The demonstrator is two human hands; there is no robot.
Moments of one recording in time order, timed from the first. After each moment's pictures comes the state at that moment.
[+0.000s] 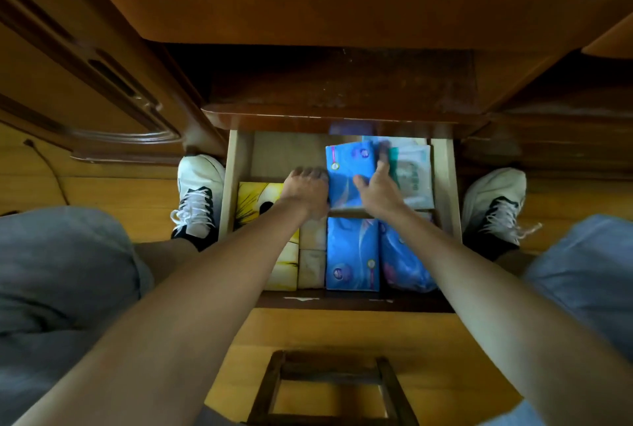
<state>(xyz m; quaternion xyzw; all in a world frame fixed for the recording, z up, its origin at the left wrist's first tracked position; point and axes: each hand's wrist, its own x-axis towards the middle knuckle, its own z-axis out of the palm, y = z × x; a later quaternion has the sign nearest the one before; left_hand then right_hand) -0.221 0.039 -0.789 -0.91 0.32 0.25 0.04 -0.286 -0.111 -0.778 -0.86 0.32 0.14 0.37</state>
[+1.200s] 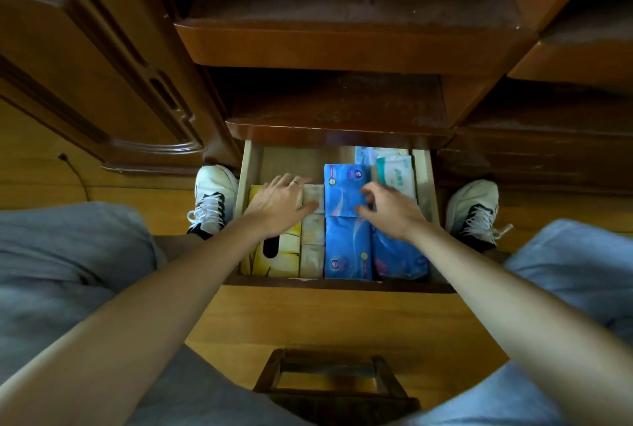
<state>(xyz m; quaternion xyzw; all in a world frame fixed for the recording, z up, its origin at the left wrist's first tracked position) -0.265 0.119 -0.706 -0.93 0.28 0.18 -0.14 -0.347 -0.128 -0.710 -0.95 0.10 0.18 0.23</state>
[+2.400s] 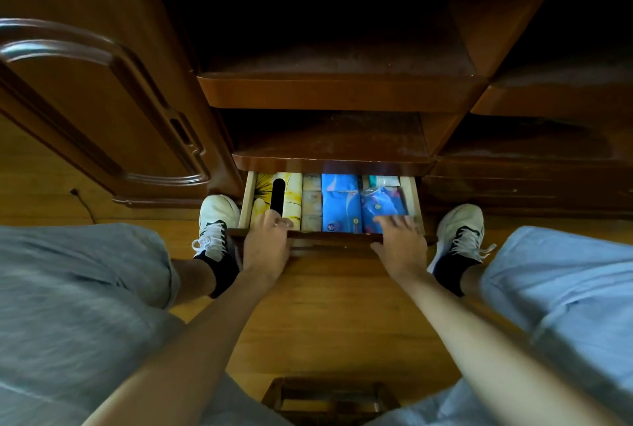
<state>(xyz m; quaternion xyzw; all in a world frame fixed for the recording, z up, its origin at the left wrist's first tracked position) -0.313 0.133 -0.698 -0.98 0.20 0.04 -0.08 -0.397 -0.121 -0.712 -0.98 0.17 0.01 0.06</state>
